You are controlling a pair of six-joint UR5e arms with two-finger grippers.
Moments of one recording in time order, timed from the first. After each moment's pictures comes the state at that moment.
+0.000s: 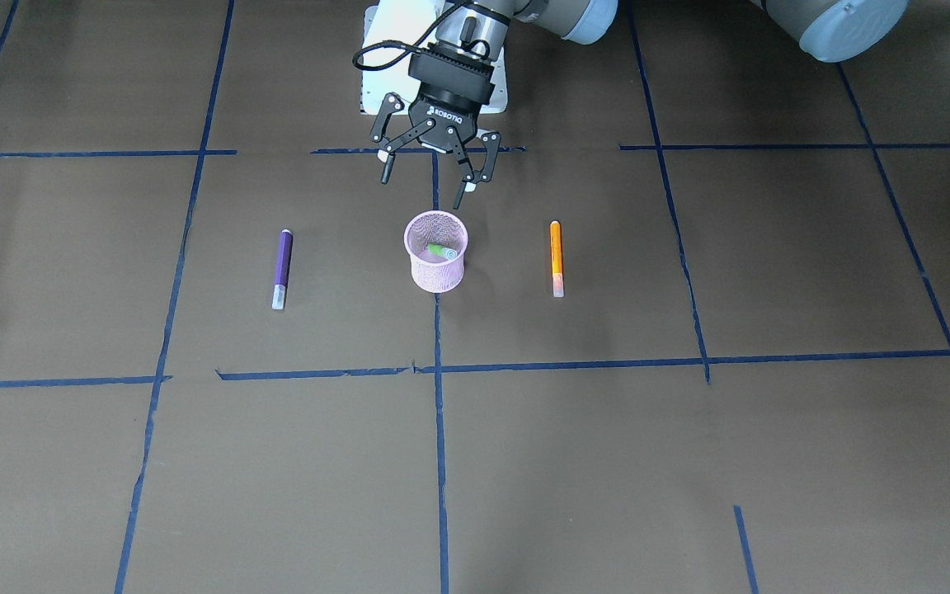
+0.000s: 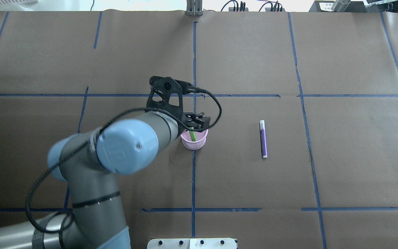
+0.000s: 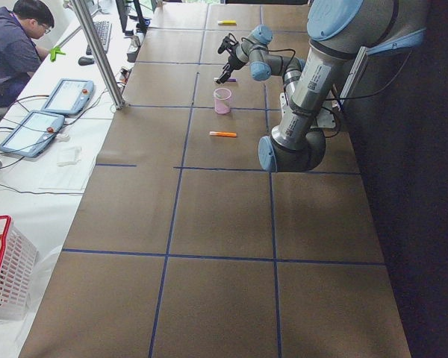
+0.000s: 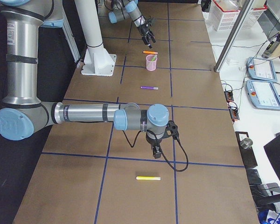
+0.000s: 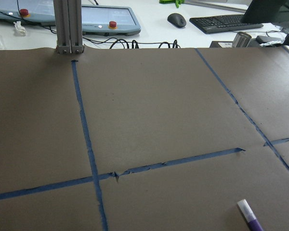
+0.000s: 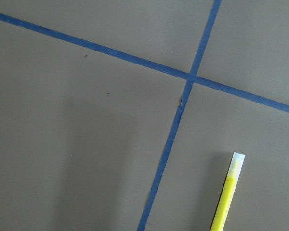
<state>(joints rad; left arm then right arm) -0.41 -2.24 -1.92 -1.66 -1.40 -1.06 1.53 -1.67 1.71 -1.58 2.36 -0.25</state>
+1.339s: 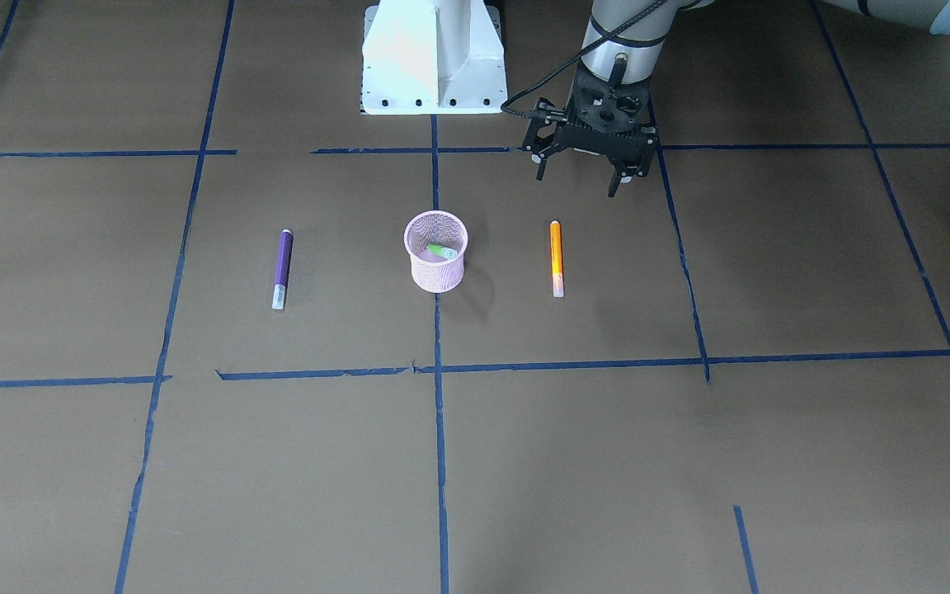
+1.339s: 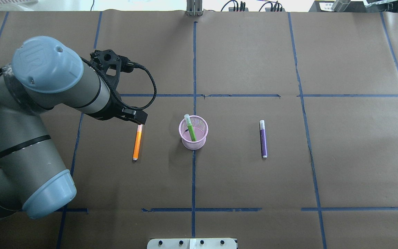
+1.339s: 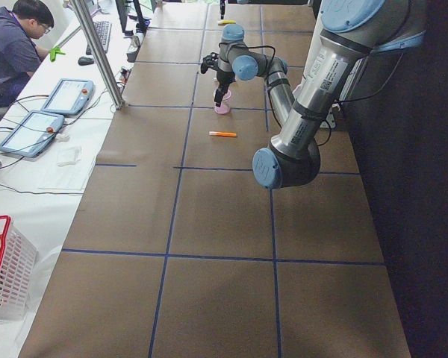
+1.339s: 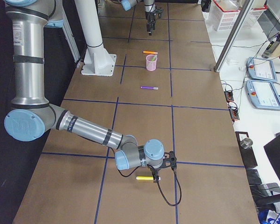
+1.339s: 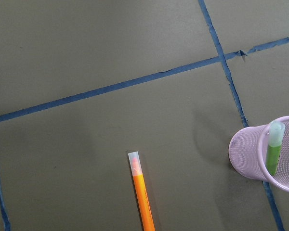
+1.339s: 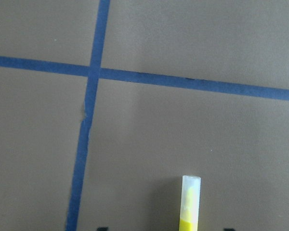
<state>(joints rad) -0.63 -2.11 -2.06 -1.39 -1.89 -0.87 1.44 -1.61 1.22 -0.94 2.30 0.15</state>
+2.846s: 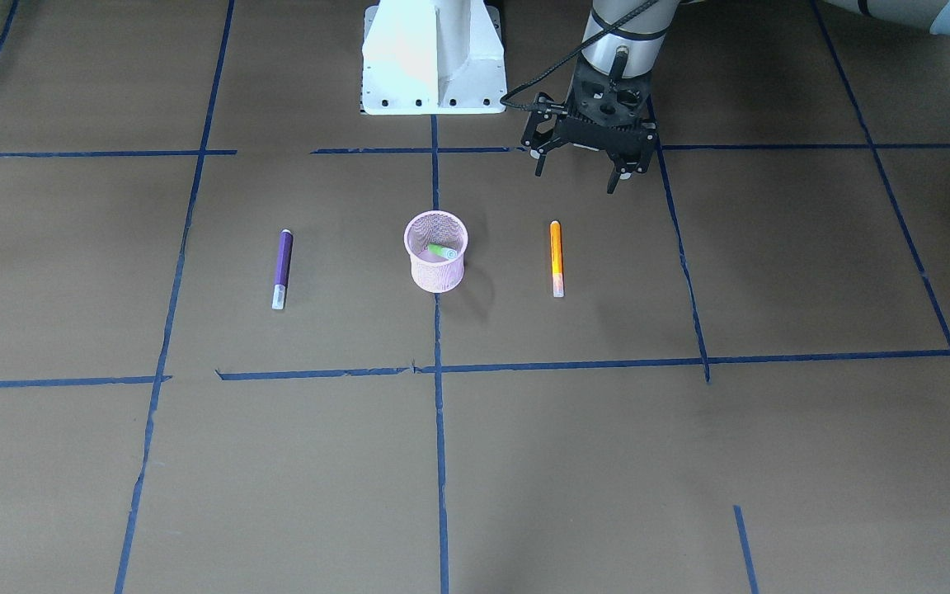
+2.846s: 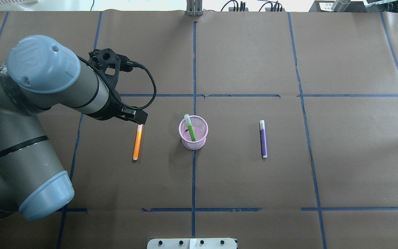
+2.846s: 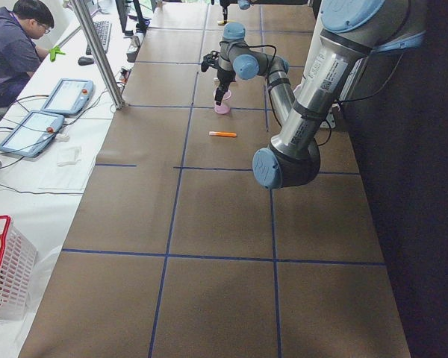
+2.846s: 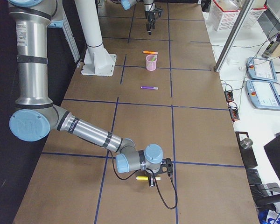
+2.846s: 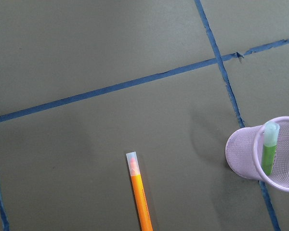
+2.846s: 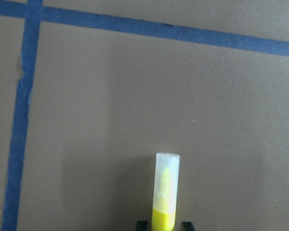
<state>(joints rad) -0.64 -2.11 -2.07 -1.39 -1.89 -0.87 1.38 -1.60 1.14 -0.94 2.23 0.15</state>
